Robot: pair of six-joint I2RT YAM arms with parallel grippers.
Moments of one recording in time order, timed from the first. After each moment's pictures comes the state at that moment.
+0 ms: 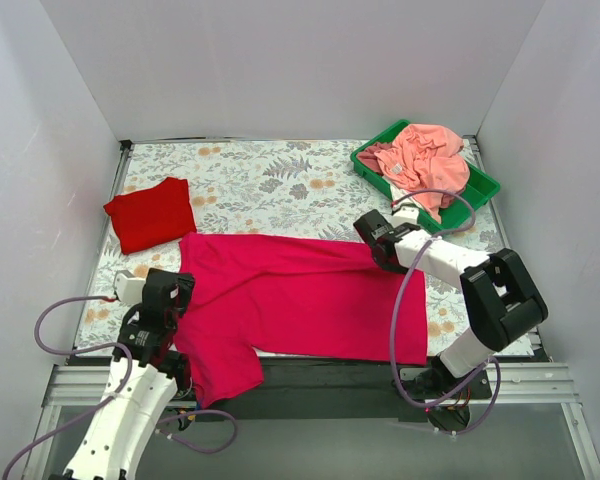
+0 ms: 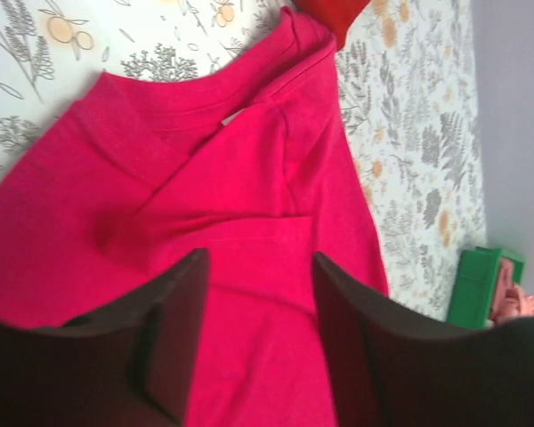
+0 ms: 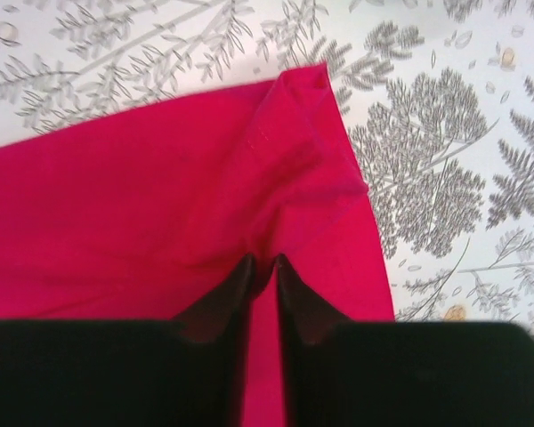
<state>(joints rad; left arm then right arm) -0.21 0.42 0.39 -0.63 -0.41 -1.28 0.58 1.59 0.95 -0.66 0.66 0.78</state>
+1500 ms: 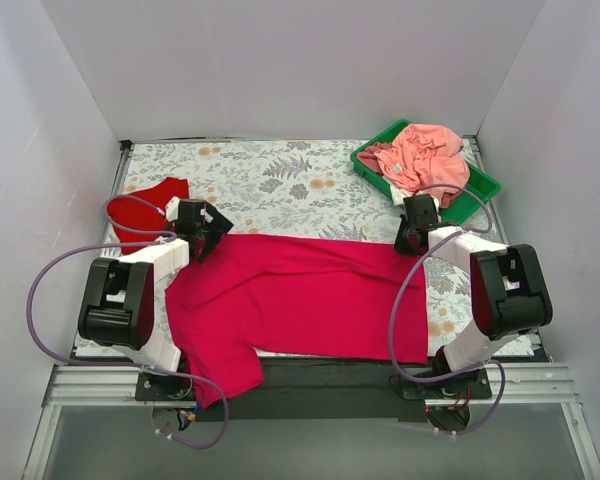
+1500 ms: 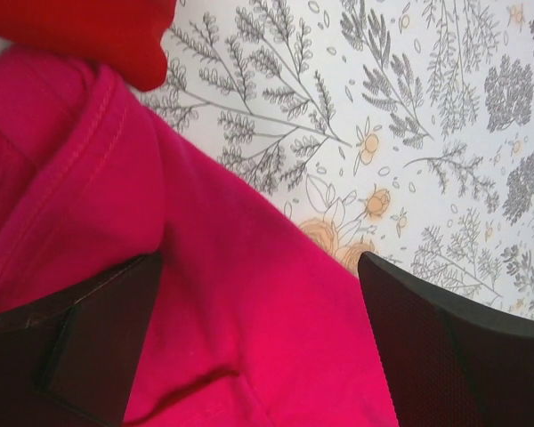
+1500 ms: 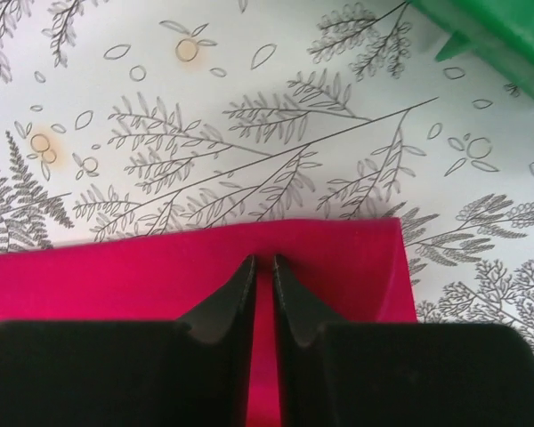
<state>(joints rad) -0.14 1.57 0.76 -0.02 -0.14 -0.94 0.23 1.61 0.84 -0.22 0.15 0.45</state>
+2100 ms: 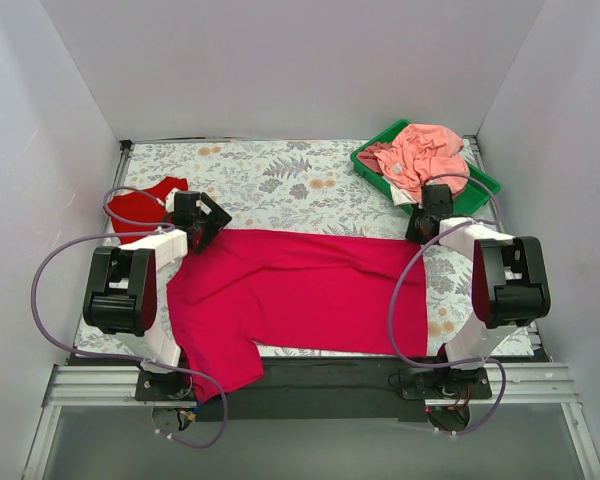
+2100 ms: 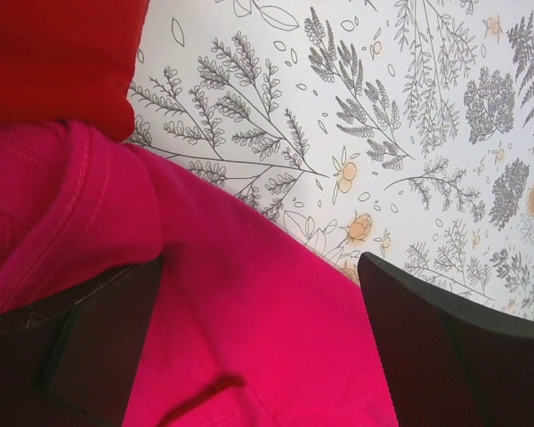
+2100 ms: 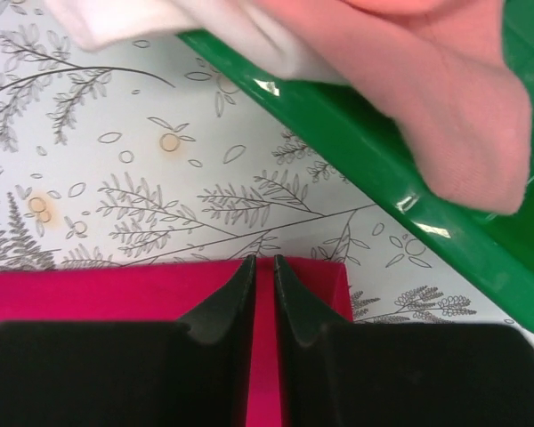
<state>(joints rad) -0.09 1.66 0.85 0.02 -0.07 -0.88 0.10 1.68 0.92 -0.17 0.04 0.31</state>
